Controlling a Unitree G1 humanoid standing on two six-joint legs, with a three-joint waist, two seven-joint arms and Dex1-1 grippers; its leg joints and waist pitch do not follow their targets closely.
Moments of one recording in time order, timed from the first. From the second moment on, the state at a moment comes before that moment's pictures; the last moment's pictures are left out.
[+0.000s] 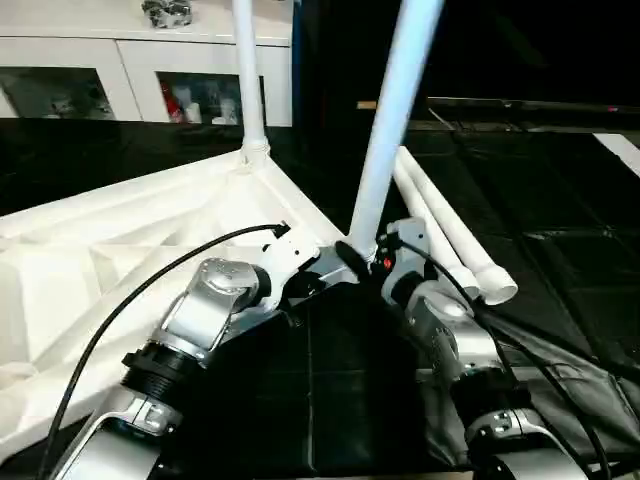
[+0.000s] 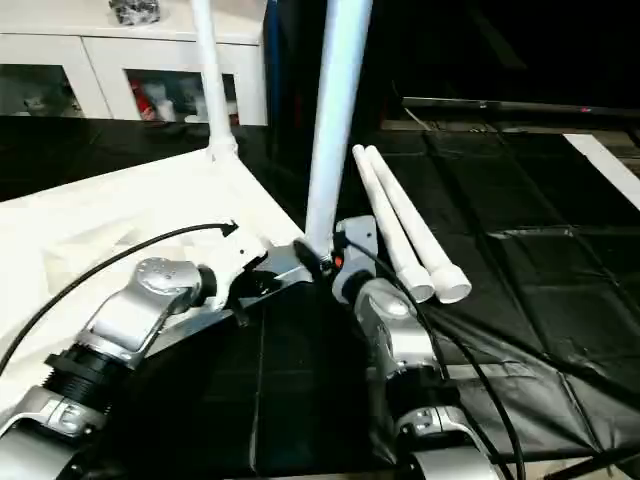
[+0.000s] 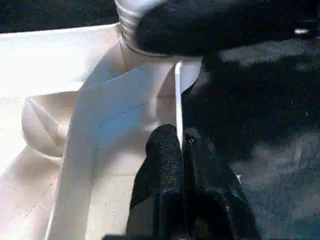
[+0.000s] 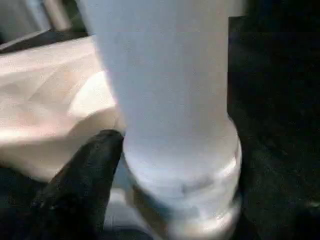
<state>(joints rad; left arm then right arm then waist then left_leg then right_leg) -0.56 0.32 -0.30 0.35 0.08 0.43 -0.85 -0.46 -0.06 -0.01 0.63 0.20 0.06 0.58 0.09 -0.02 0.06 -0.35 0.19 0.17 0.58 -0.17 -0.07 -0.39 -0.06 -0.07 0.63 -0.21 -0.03</state>
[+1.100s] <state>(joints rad) -0.60 0.51 -0.40 0.48 0.06 0.02 -1.31 -0.44 -0.36 0.21 0.42 0.20 0.13 1.18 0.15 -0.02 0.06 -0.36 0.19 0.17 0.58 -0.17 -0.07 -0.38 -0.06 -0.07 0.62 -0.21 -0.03</state>
